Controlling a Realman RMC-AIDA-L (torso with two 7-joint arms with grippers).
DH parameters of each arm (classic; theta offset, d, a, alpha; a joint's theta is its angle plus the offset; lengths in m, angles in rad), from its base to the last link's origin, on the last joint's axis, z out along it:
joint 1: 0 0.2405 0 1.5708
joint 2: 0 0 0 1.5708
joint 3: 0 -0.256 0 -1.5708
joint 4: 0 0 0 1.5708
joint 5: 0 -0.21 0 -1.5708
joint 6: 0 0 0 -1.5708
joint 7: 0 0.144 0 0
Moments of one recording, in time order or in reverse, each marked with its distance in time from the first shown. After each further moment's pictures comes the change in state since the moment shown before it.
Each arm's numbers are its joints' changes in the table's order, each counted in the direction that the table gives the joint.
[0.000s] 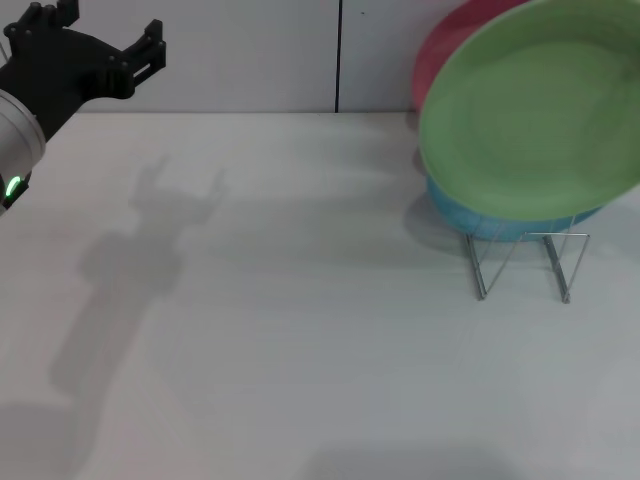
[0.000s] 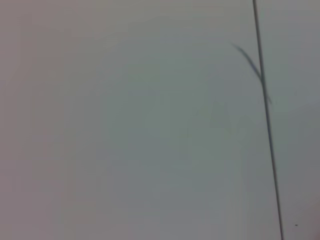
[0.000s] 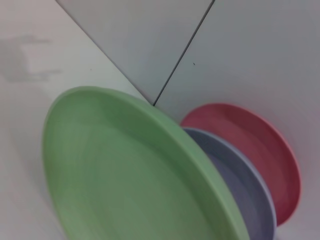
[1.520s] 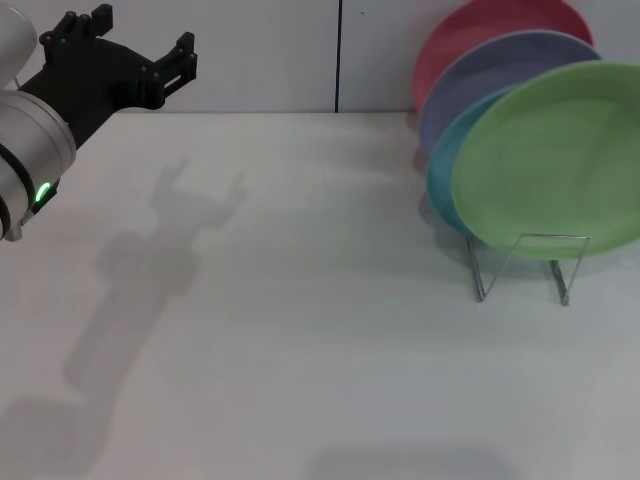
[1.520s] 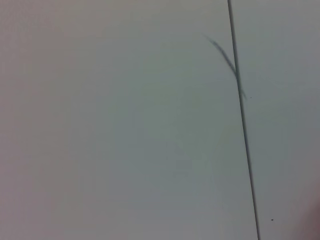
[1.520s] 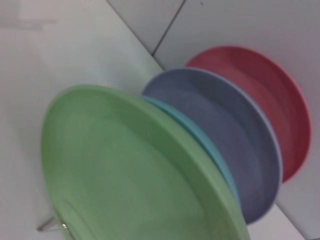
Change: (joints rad) left arm -0.025 0.001 -0.030 -0.023 0.002 0.006 -0.001; right arm -0.095 -0.031 0.066 -0.079 0.077 -0.120 -0.095
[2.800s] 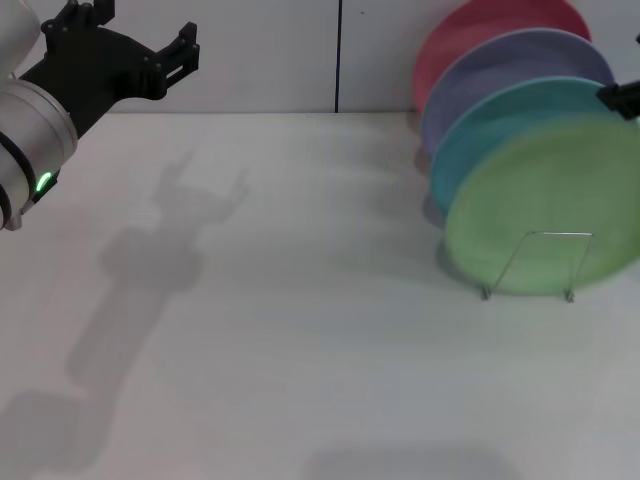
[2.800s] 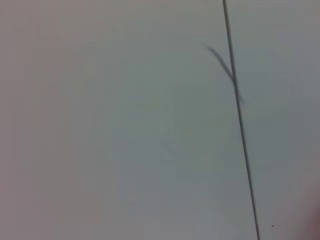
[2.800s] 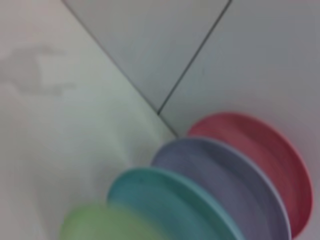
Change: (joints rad) left arm -0.018 -0.005 0.006 0.000 0.001 0.003 0.008; right arm -0.023 -0.007 0.050 0.145 -0.123 0.008 0.121
